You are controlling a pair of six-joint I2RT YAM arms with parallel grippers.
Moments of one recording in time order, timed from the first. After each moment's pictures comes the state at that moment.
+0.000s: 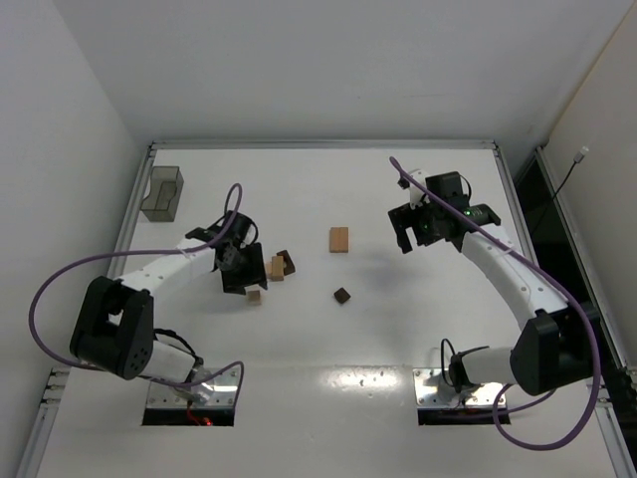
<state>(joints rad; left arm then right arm) -0.35 1.40 0.84 -0.67 0.09 -0.58 0.24 1.34 1.04 -0.60 -0.04 -0.18</state>
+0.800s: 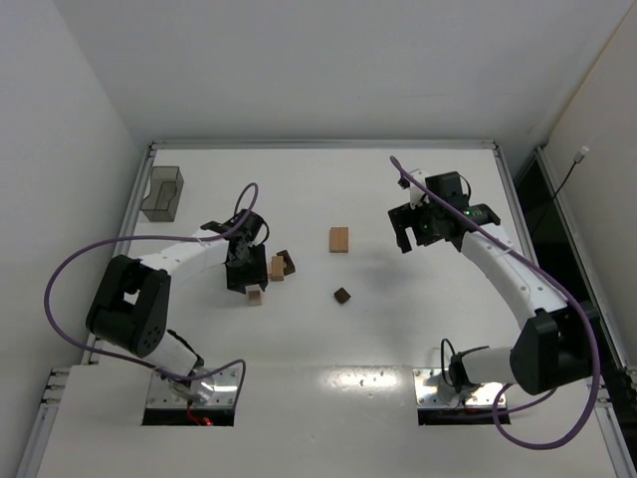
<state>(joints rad) -0.39 1.54 0.91 -0.69 -0.02 -0.55 0.24 1.34 1.04 -0.60 -0.04 -0.17</state>
